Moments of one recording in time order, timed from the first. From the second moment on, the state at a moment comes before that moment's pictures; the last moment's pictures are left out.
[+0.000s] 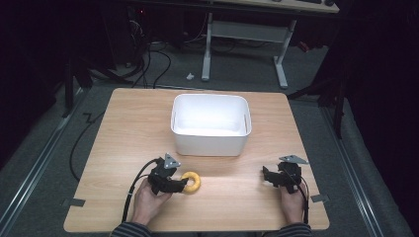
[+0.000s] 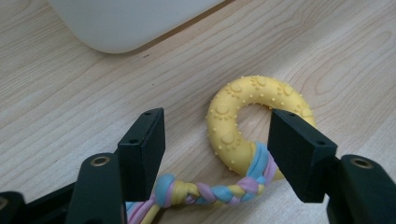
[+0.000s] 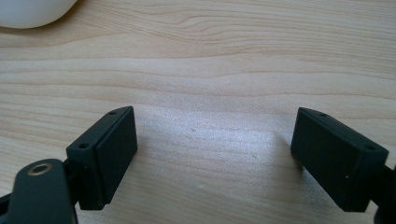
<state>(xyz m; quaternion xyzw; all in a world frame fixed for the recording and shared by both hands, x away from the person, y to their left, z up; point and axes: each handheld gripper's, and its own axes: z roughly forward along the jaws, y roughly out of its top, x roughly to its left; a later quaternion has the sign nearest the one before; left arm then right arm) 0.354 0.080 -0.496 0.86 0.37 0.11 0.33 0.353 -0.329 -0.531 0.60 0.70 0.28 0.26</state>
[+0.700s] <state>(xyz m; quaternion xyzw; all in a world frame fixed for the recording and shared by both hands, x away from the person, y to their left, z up) 0.368 0.068 -0.508 0.86 0.38 0.10 0.31 0.353 -0.329 -0.531 0.60 0.70 0.28 0.26</state>
